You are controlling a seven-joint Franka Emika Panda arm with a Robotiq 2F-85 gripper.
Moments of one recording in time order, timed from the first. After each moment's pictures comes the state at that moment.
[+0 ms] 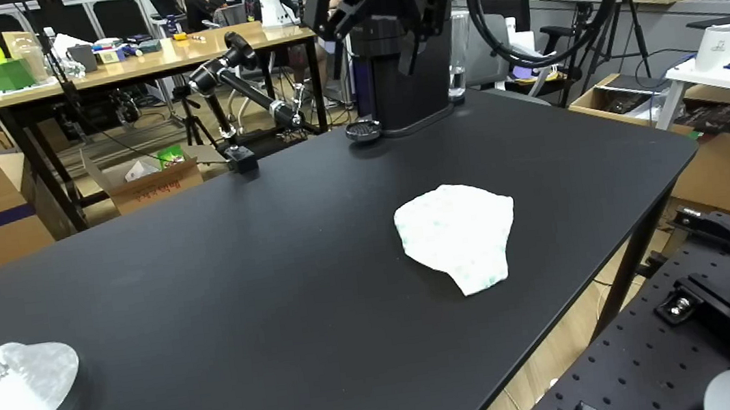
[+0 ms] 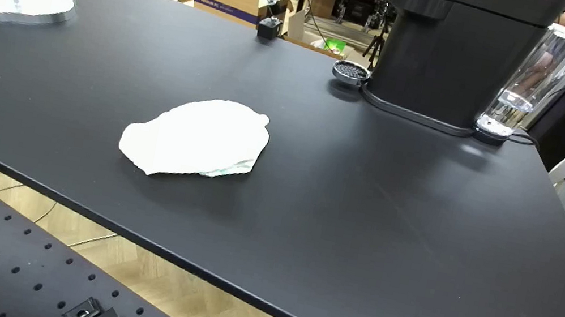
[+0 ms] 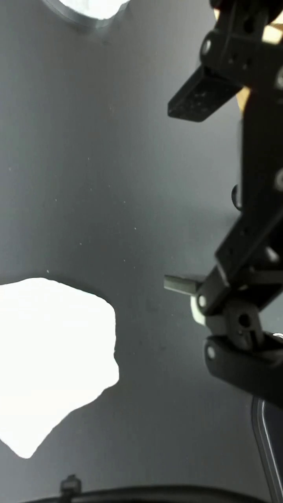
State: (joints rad) arm 0.10 -0.43 0.04 -2.69 0.23 2.49 0.06
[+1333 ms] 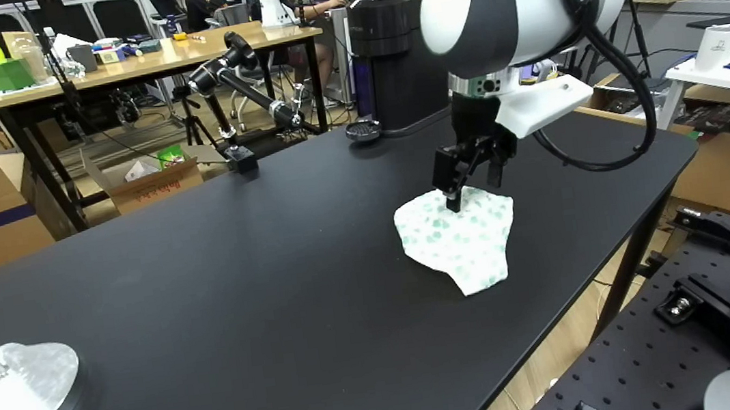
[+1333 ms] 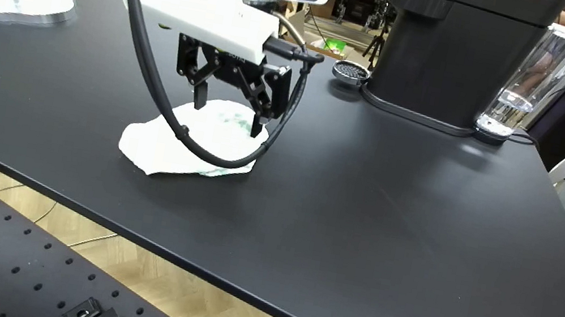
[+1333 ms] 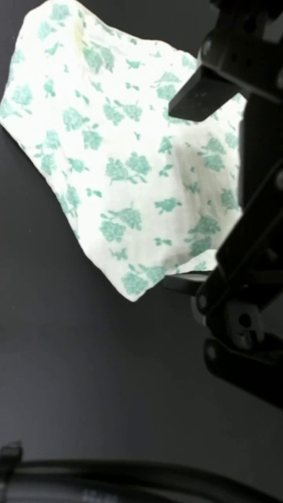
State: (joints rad) arm -0.04 0.11 -0.10 -2.75 0.08 2.87 -0.25
